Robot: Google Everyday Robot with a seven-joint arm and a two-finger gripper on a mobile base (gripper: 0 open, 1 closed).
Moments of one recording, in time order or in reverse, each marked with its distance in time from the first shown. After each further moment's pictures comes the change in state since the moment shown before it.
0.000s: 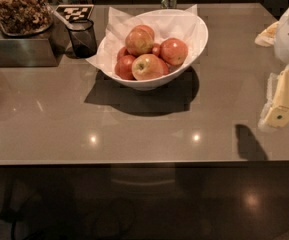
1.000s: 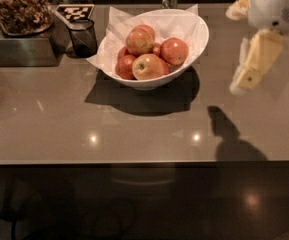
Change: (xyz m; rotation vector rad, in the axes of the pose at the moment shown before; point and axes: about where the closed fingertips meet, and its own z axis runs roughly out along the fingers) arm -0.054 -0.050 -0.001 0.004 -0.172 -0.082
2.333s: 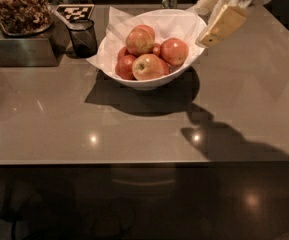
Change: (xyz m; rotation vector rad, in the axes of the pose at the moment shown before) arm -0.059 -0.054 0.000 0.046 -0.164 -0.085
